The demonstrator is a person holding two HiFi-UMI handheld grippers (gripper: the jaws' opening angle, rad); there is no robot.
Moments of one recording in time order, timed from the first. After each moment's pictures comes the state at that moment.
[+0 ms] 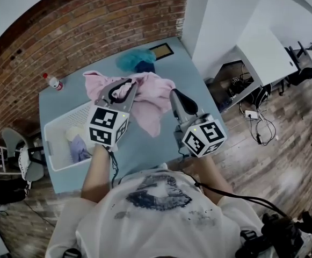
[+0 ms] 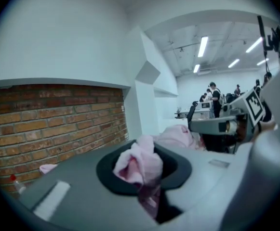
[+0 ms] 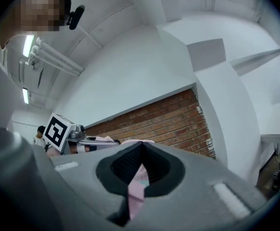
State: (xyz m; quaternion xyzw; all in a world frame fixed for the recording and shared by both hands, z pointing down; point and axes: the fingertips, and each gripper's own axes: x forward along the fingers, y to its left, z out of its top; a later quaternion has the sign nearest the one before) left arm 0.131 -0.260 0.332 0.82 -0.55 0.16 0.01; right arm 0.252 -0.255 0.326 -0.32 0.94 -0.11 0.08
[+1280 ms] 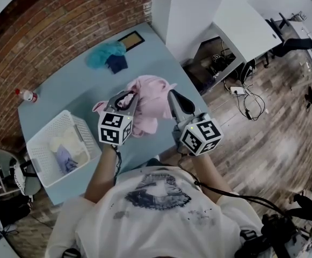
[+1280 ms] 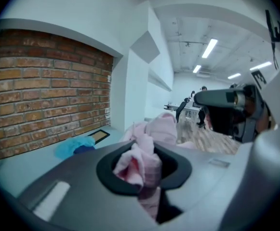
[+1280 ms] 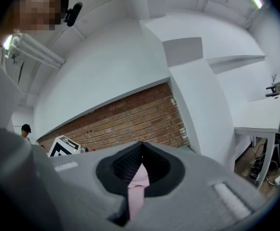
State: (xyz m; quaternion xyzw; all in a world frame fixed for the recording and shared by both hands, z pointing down) left arm 0.226 -0.302 0.484 0.85 -0.49 0.17 0.14; right arm 0.345 -0.288 0.392 -0.41 0.90 -0.16 0.04
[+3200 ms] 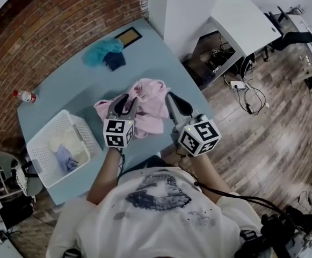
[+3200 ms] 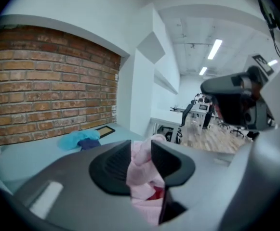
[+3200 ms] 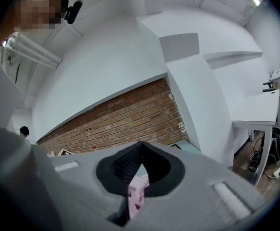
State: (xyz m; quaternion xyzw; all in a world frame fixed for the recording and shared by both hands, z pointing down) left arm 0.221 -0.290 0.531 0.83 -0.52 0.15 0.14; right arm 0.347 -0.276 0.414 -0.41 0.89 -0.18 0.02
